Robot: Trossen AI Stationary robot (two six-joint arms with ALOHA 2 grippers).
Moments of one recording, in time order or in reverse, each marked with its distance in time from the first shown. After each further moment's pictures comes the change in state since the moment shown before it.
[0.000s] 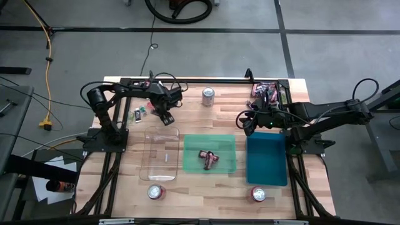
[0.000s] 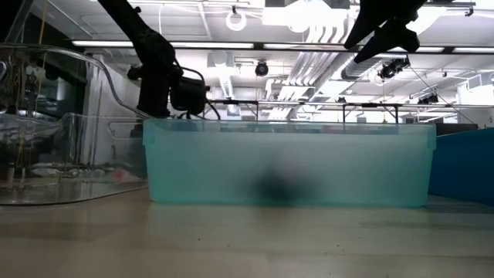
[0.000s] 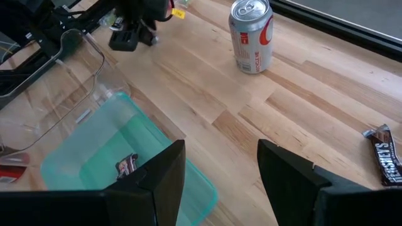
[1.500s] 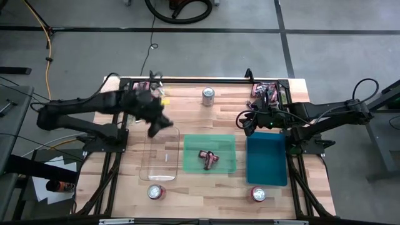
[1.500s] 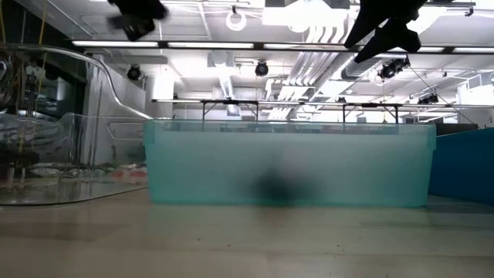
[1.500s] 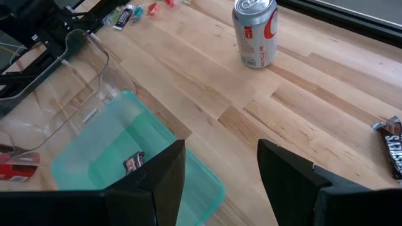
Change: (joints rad) left arm -0.467 -0.799 -0.004 0.124 0.358 -0.278; right arm 0.000 0.000 0.000 0.001 -0.020 0.034
